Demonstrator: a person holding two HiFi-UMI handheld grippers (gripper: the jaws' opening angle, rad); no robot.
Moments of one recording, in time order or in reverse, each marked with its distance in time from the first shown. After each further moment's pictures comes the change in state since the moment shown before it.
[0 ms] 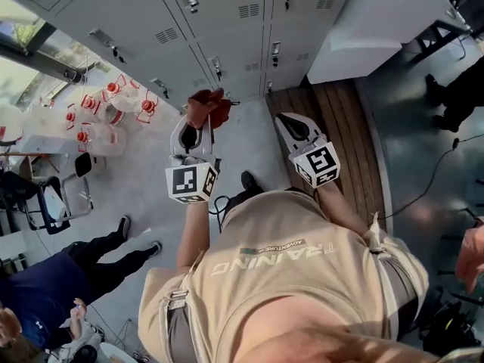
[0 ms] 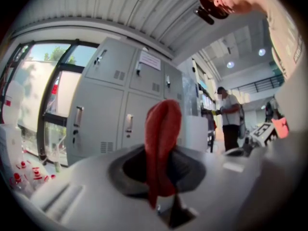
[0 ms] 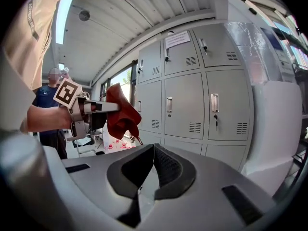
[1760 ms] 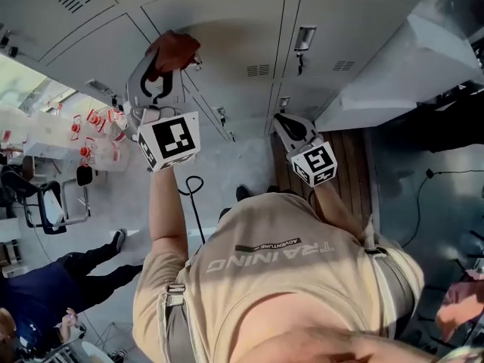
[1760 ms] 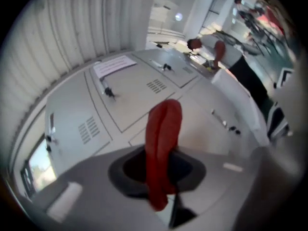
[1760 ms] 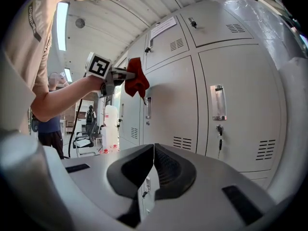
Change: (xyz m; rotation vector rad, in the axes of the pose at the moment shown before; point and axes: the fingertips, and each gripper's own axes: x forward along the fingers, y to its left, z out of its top) left arm 0.240 0.093 0.186 0.801 -0.008 0.294; right arm 0.154 -0.163 0.047 -0.022 -0.066 0.120
